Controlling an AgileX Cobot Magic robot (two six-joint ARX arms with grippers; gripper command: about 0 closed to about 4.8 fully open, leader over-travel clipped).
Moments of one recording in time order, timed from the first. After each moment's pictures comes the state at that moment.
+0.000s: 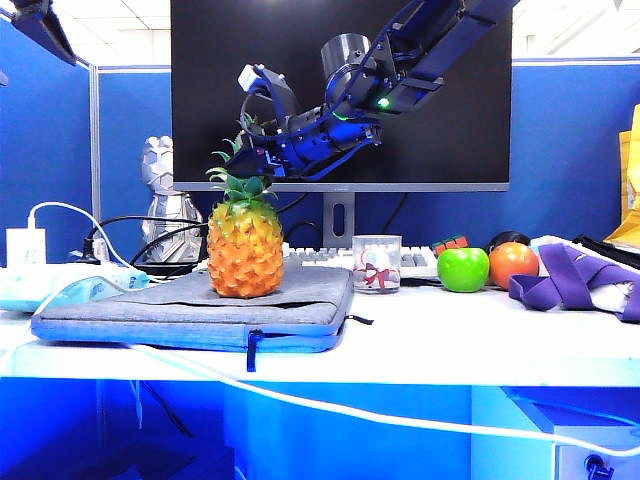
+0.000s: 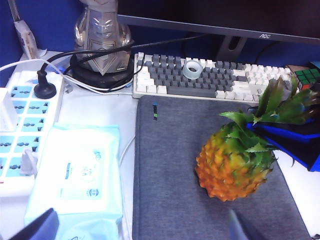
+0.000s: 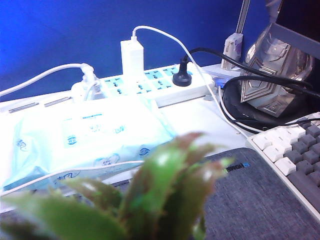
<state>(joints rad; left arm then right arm) 0.04 1.19 1.00 -0.13 0.27 -0.06 0.48 2.39 2.13 -0.02 -0.58 -0.25</state>
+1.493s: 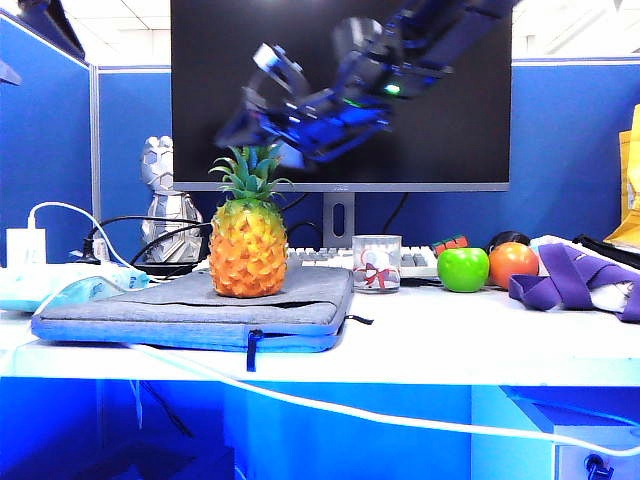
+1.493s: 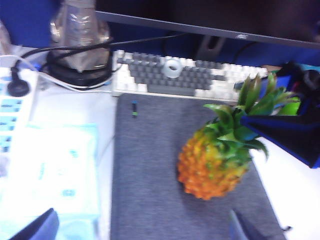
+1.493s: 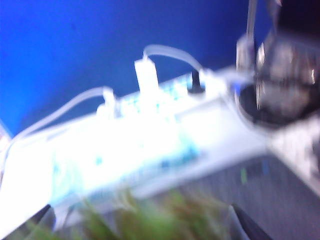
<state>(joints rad) 0.04 1.19 1.00 -0.13 0.35 -0.09 0.44 2.40 2.23 -0.09 -0.71 -0.05</state>
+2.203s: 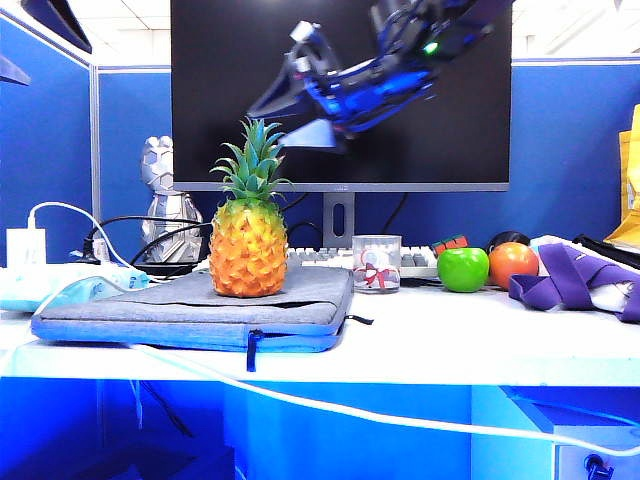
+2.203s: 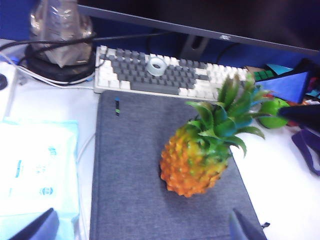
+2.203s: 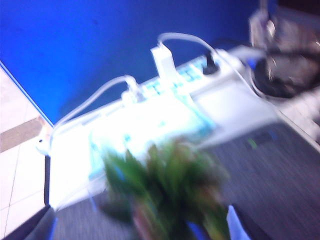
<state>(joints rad) 0.04 1.19 1.00 -0.13 0.40 -0.13 0.36 2.30 2.23 -0.30 -0.83 -0.05</state>
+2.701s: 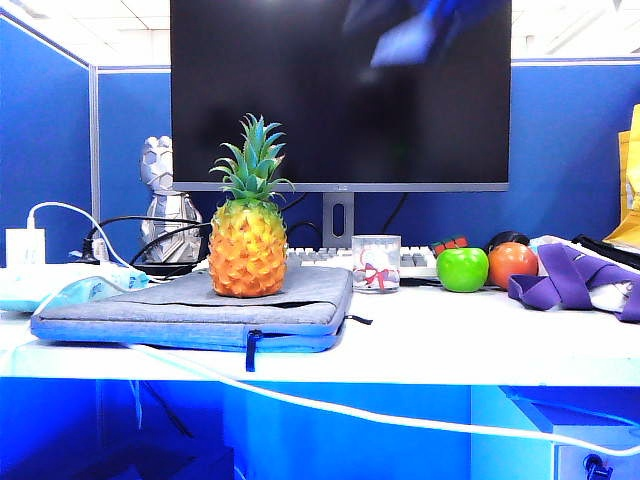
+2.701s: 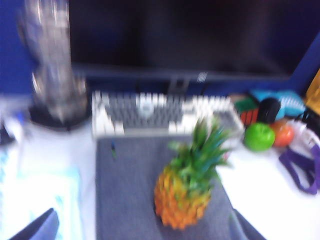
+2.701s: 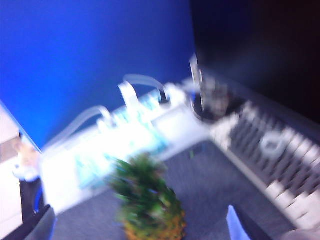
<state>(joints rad) 0.04 1.09 1.11 -0.21 0.41 -0.07 0.17 2.00 2.23 -0.52 -0.87 -0.08</state>
